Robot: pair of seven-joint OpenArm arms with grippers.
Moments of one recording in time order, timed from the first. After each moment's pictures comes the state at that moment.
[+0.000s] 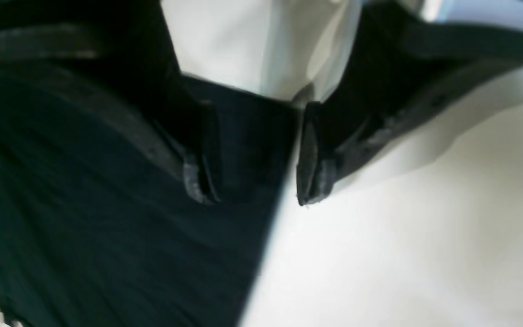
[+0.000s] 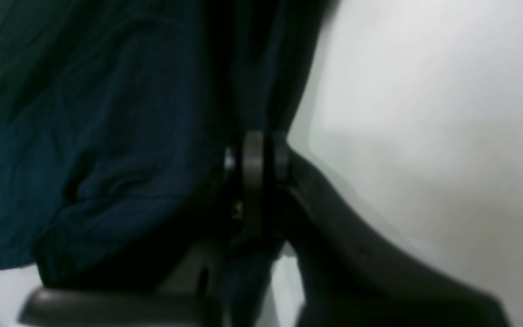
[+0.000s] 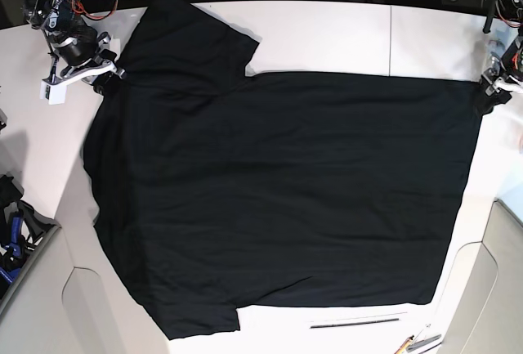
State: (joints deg) left arm 14.9 -31.7 -31.7 62.6 -59.2 -30.9 41.5; right arm -20.3 3.9 27.8 93.1 36.6 16.8 -43.9
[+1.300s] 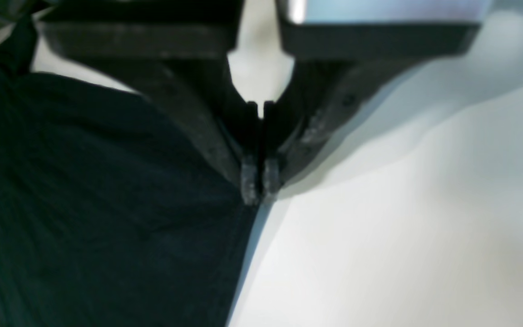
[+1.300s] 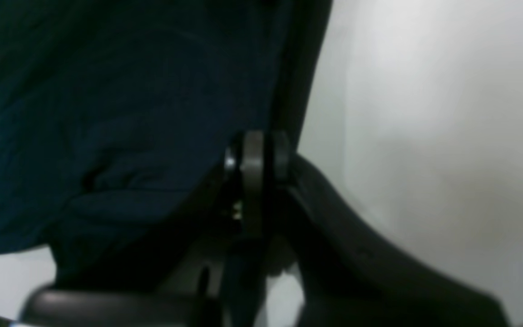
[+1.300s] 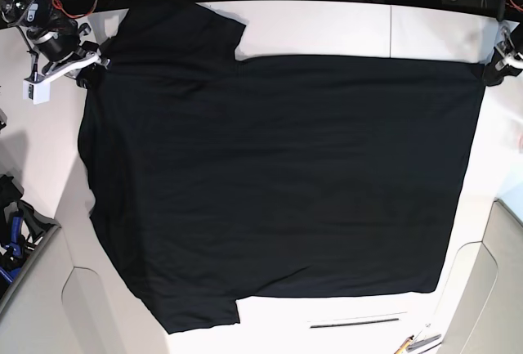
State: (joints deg) left arm 20.3 -32.2 -41.1 62.8 -65.6 -35.6 51.8; right arm -24.6 5.2 32.5 106.0 36.1 16.9 -54.8
